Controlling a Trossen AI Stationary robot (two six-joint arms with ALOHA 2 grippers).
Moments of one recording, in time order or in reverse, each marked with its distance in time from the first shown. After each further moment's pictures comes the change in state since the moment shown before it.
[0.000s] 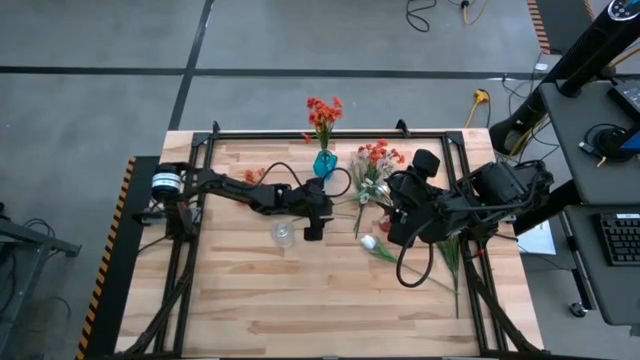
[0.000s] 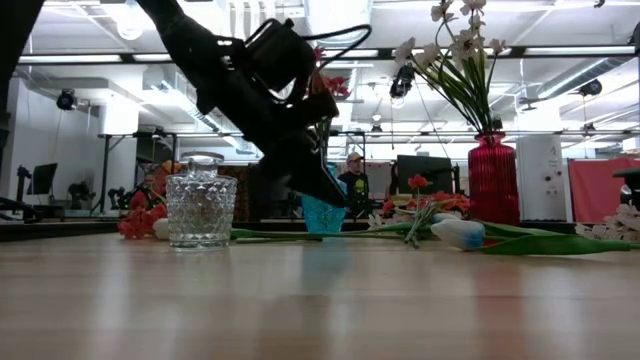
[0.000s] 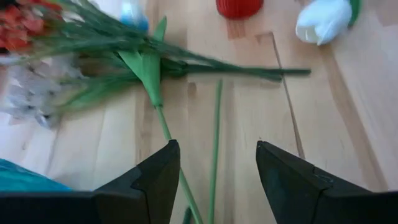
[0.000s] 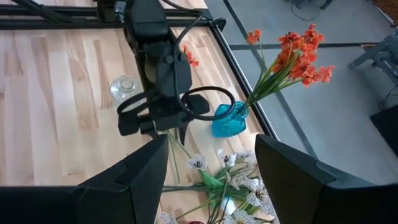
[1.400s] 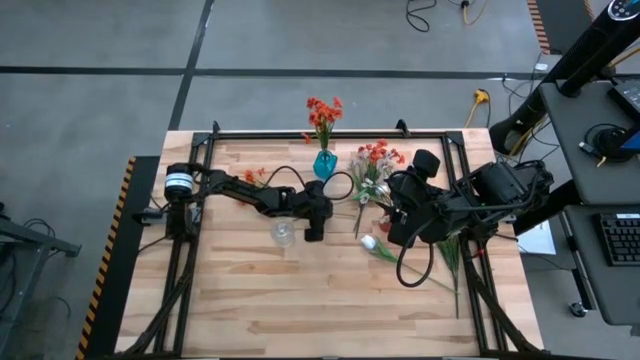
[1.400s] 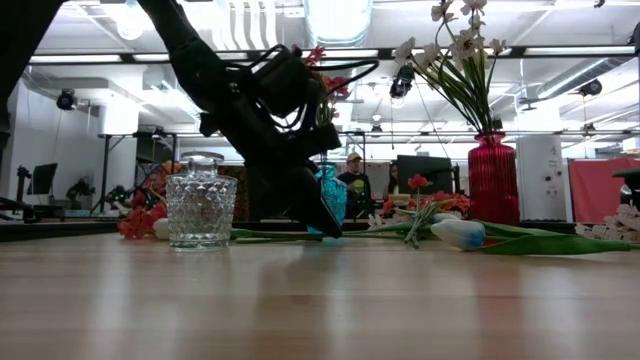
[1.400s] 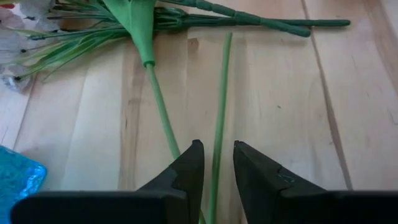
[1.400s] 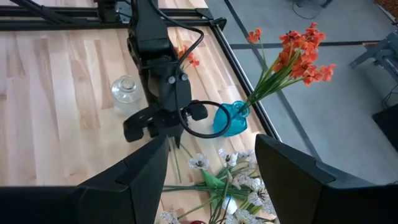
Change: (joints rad) left arm 0.012 0.089 -0.001 0.027 -0.028 -0.026; right arm 0.000 0.000 0.000 0.000 -0.006 0.007
